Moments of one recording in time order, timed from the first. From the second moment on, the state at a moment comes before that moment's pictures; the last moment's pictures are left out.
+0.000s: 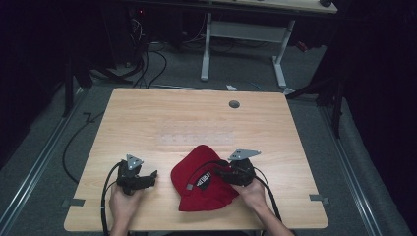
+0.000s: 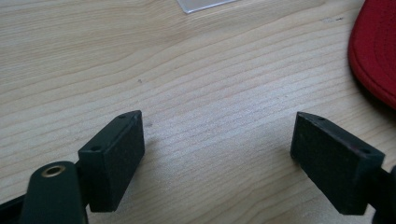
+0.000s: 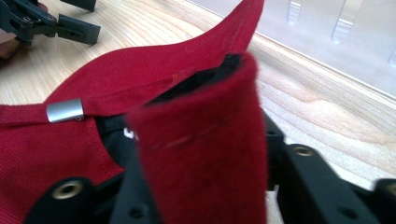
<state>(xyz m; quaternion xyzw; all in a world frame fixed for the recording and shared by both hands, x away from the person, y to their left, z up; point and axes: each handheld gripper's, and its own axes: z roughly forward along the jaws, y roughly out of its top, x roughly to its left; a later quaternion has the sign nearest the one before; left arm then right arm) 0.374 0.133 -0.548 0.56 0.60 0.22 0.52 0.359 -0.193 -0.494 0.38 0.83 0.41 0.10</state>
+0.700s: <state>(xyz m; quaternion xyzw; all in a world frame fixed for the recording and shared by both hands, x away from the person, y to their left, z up) 0.373 0.133 -0.548 0.56 0.60 0.22 0.52 0.351 -0.216 -0.490 0.40 0.80 0.44 0.07</state>
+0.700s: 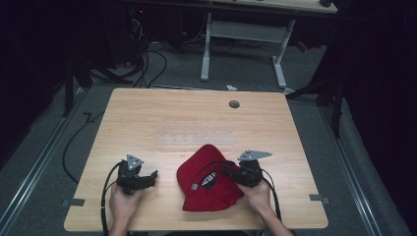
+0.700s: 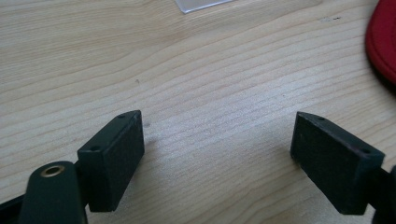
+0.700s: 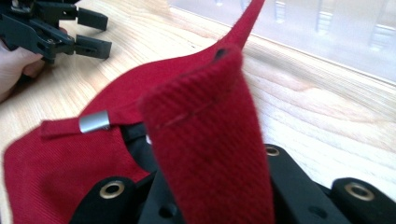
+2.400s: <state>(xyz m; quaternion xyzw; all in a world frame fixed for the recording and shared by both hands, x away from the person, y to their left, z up) 0.312 0.035 -0.508 0.67 0.44 0.12 0.59 0.334 -0.264 -0.456 0.45 0.75 0.48 0.06</state>
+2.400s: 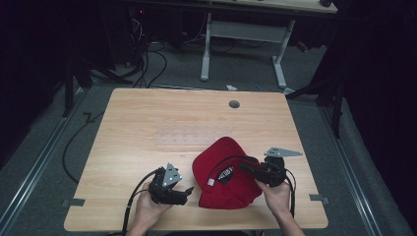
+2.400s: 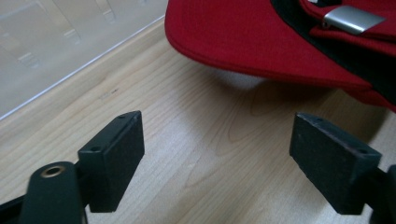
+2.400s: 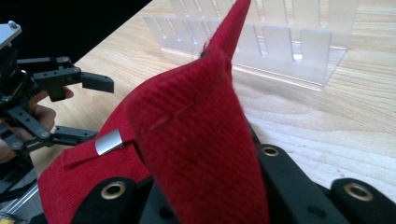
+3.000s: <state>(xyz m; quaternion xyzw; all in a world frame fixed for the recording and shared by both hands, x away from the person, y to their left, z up) 0.306 0.020 -0.505 0.68 0.41 0.13 0.59 0.341 -0.251 -0.446 0.45 0.76 0.48 0.04</state>
